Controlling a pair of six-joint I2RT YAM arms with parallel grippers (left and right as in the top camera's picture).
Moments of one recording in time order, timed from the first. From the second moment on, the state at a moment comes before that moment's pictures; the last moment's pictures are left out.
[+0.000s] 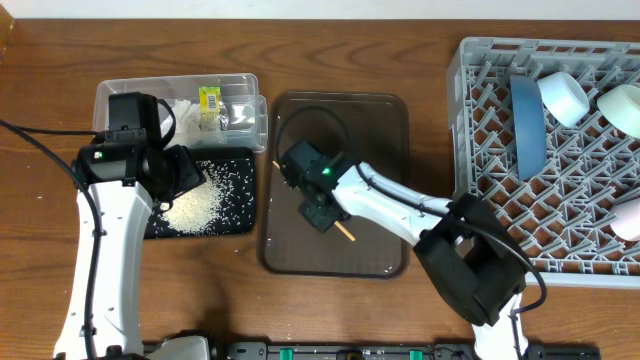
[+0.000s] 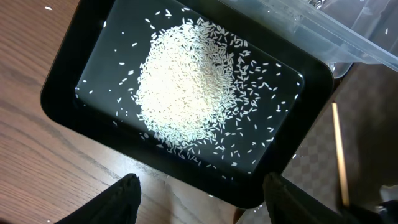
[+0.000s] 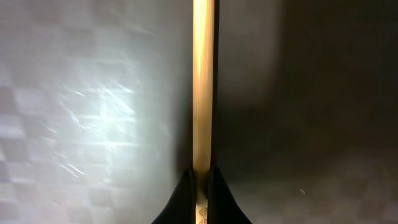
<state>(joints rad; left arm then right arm) 0.12 1.37 1.22 -1.11 -0.06 -0.44 0.81 2.07 1.42 -0.77 0.01 0.05</state>
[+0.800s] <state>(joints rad) 0.12 1.37 1.22 -1.11 -0.05 -0.44 0.25 1.69 1.41 -1.00 0.17 0.07</state>
